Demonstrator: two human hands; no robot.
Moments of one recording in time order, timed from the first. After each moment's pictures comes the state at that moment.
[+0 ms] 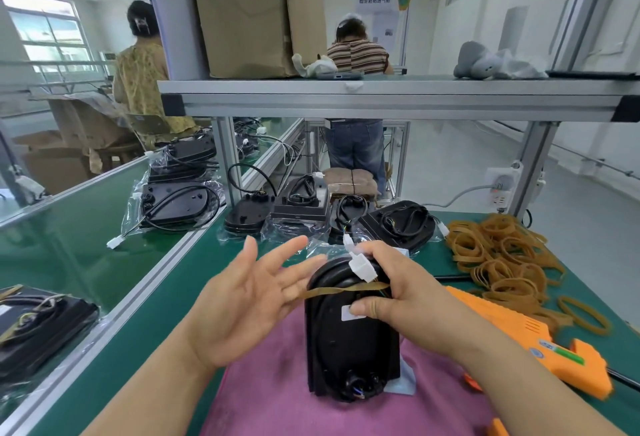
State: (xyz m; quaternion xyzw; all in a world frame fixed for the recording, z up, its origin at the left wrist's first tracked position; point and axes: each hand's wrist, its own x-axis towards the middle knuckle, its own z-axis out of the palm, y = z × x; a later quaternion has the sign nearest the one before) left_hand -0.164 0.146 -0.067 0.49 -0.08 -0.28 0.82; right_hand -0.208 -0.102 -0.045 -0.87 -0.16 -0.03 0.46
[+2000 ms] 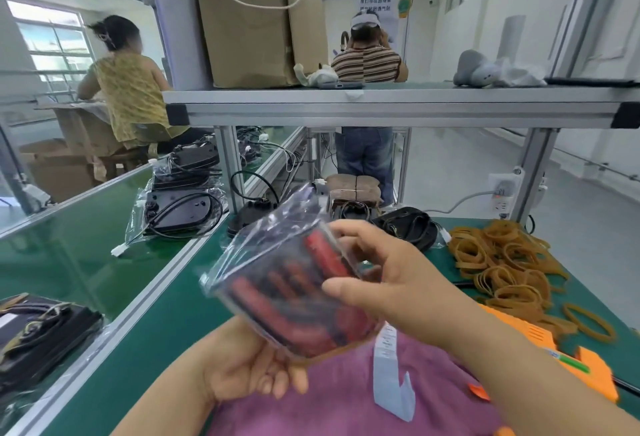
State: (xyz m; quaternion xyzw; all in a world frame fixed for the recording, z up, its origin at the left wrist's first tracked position) left_hand -0.174 0.150 -0.095 0.65 -0.04 -0.37 0.67; right_hand -0.220 -0.074 -0.001 -0.81 -0.24 -0.07 0.52
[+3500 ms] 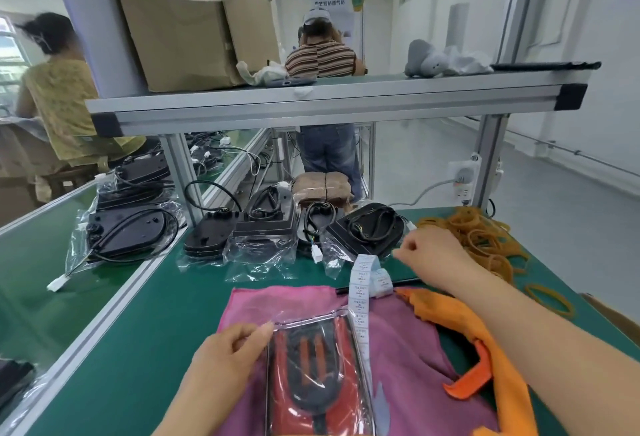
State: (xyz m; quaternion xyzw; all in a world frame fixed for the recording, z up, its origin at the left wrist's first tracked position) left_hand -0.172 0.119 -0.108 0.86 -0.02 -0.02 0.51; right_hand -0.134 -0.195 -0.050 -0.97 0.12 -0.07 0.18
